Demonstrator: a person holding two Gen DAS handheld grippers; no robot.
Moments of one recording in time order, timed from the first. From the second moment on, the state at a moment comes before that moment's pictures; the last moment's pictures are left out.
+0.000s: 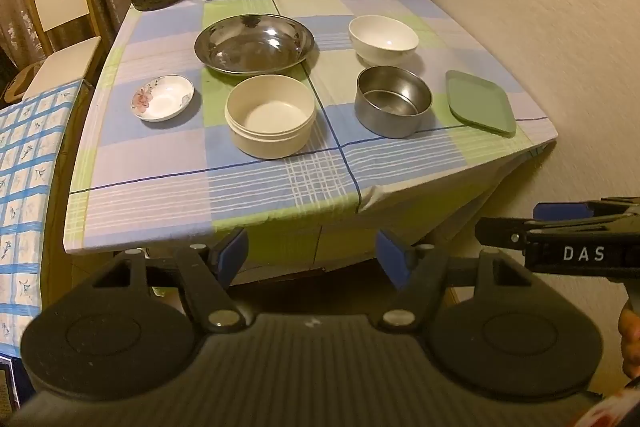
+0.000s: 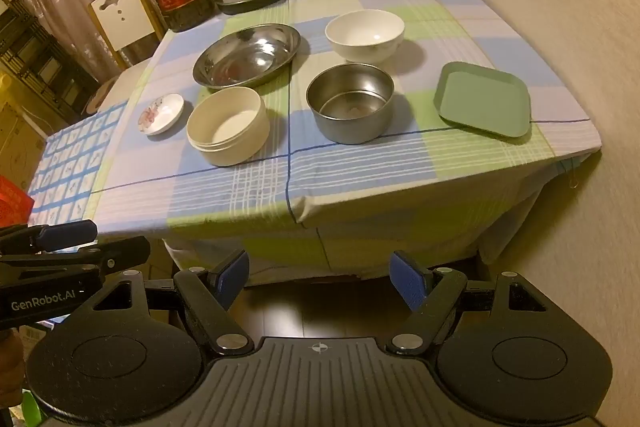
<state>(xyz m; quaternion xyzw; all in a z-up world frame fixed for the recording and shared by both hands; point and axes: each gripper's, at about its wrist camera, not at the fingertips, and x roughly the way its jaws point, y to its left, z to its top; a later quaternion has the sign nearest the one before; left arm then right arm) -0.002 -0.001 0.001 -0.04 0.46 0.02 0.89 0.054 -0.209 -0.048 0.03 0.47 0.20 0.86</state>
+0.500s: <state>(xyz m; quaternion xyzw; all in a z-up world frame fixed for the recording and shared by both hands) 0.000 0.002 0.000 -0.04 0.46 0.02 0.89 0.055 -0.209 -0.045 0.03 0.47 0.20 0.86</state>
